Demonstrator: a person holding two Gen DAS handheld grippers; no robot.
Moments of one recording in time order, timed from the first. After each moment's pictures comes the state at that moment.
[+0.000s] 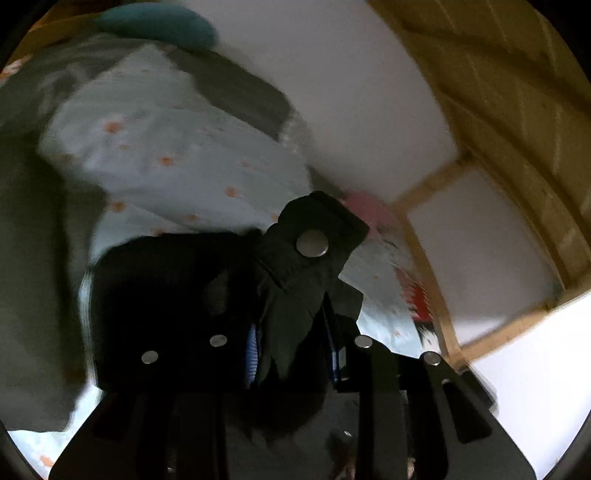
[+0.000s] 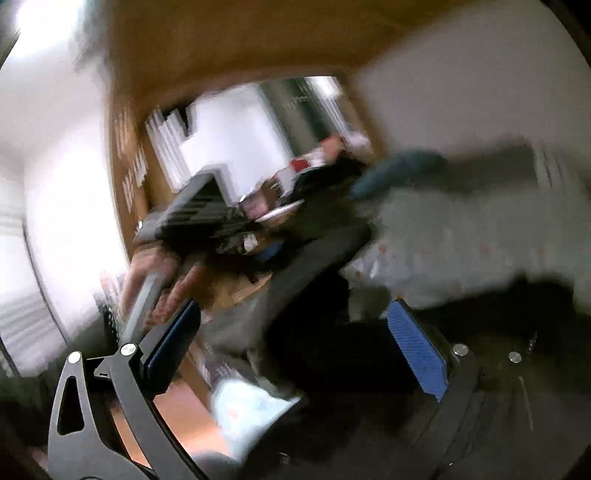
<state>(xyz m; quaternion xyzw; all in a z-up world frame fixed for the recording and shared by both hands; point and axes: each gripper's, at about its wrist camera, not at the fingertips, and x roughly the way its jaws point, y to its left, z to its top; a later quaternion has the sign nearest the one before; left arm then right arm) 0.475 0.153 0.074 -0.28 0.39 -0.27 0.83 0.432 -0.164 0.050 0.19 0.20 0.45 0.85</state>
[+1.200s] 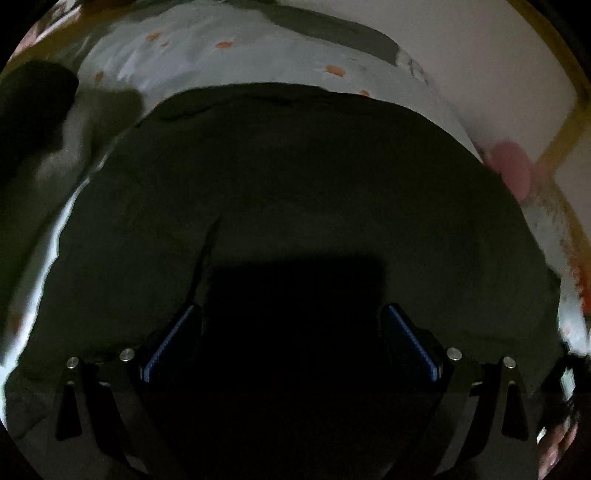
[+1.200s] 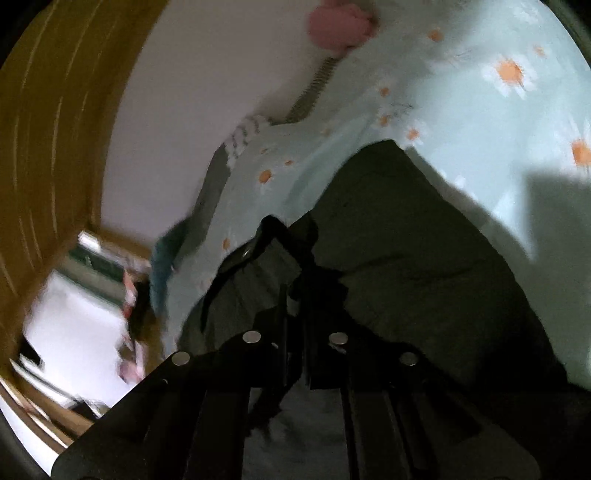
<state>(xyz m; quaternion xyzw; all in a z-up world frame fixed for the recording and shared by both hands) 0.499 -0.003 -0.137 -0.13 0.45 0.00 0.88 0.466 -0.393 -0.128 0.47 0.27 0.05 0.84</state>
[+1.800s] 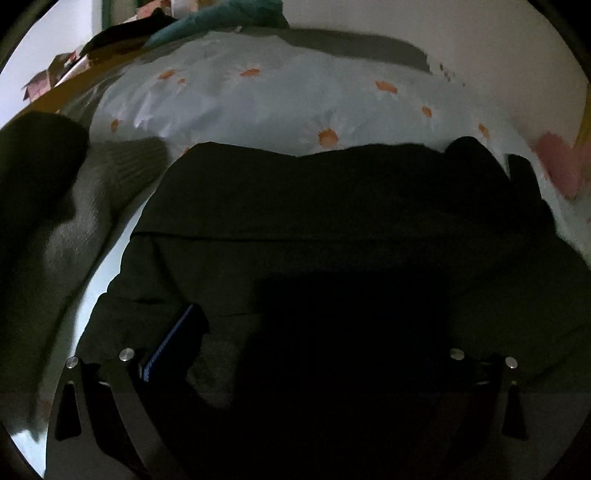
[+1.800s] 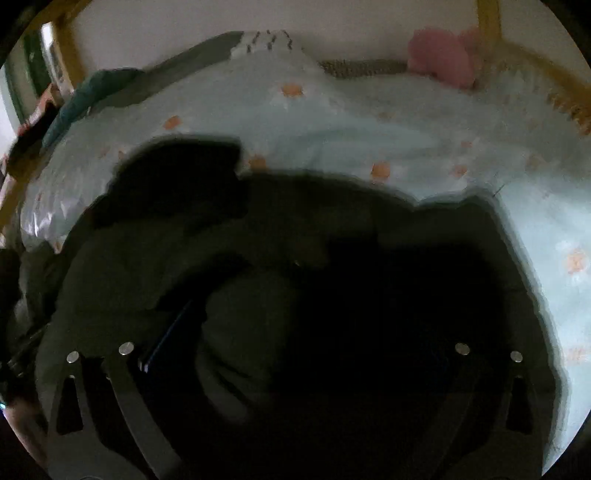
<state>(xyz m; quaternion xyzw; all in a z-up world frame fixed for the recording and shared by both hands) 0.538 0.012 -0.152 -0.06 0.40 0.09 0.91 0.594 -0.315 -0.120 0.13 0.41 -0.03 0.90</state>
